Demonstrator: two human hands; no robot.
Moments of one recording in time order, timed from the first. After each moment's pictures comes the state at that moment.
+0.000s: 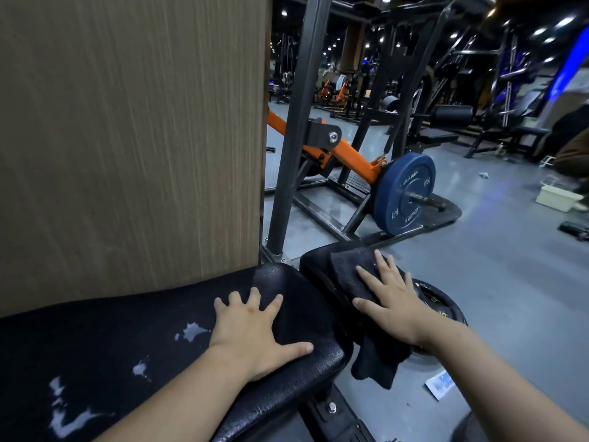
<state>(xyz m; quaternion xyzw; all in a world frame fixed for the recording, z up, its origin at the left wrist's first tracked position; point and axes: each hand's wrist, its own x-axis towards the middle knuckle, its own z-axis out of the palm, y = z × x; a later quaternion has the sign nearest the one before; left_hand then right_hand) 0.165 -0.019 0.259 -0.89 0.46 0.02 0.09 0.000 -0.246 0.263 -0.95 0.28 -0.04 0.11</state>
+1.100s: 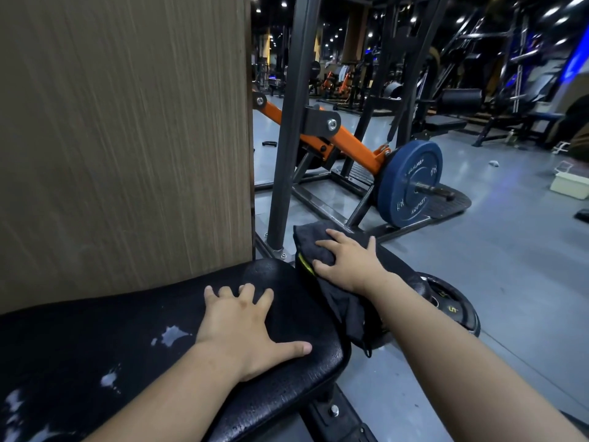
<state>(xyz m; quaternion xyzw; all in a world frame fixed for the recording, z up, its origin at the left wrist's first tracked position) 0.164 -0.036 0.262 -0.88 0.45 0.01 0.13 0.102 -0.276 0.253 -0.95 0.29 -0.08 0.10</state>
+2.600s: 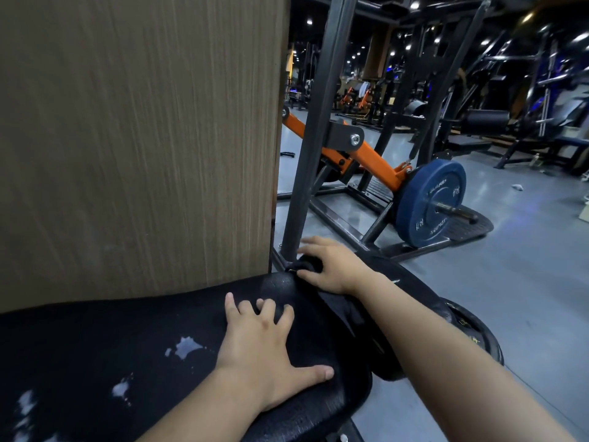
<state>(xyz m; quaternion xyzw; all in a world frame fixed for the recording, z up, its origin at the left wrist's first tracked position) 0.160 -0.038 0.257 -0.89 0.45 -0.01 0.12 0.165 -0.270 0.261 -0.99 0.08 -0.09 0.10</state>
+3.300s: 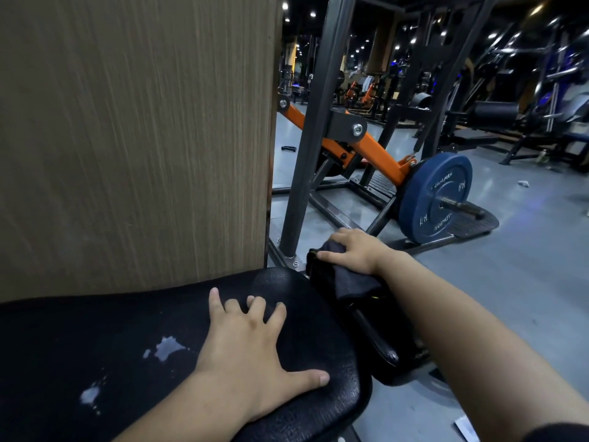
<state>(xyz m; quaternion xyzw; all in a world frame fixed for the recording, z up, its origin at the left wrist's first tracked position) 0.159 -0.041 0.257 -0.89 0.43 0.00 0.13 0.166 -0.343 0.257 -0.98 0.17 -0.02 0.08</state>
